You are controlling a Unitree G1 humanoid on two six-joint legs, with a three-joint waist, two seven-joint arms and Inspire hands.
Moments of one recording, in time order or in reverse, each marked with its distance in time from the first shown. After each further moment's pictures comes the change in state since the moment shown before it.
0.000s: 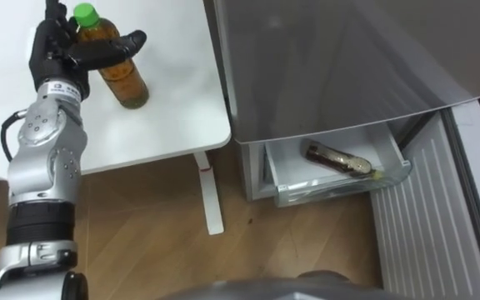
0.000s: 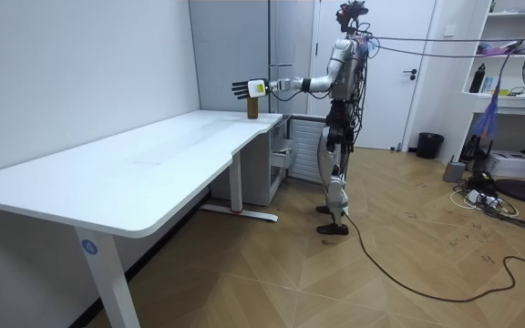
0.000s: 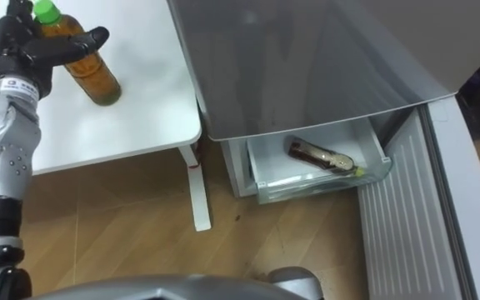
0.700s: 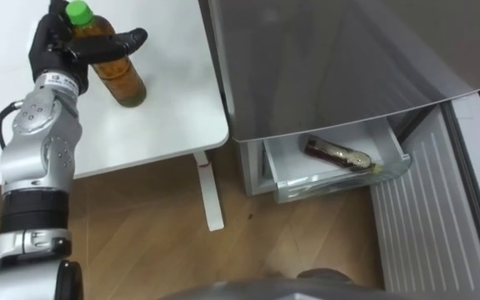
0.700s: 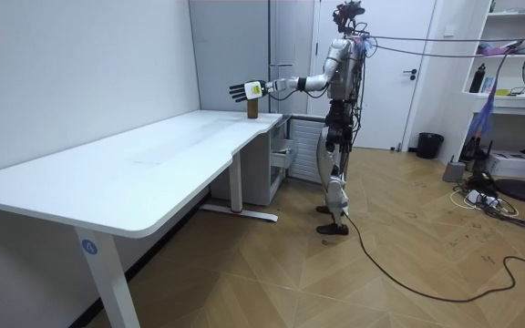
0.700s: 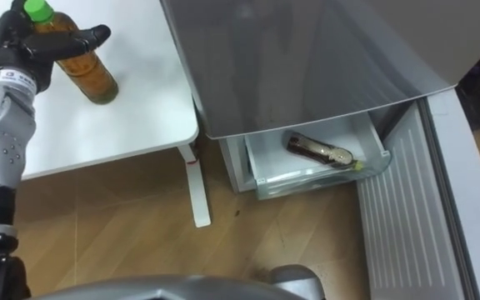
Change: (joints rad) left arm -0.056 0.029 0.000 0.073 -0.001 0.041 -0.035; right arm 0.013 0.000 -0.019 -0.087 -0.006 0.017 -0.035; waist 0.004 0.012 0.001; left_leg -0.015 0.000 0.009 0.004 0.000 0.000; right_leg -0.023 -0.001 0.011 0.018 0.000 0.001
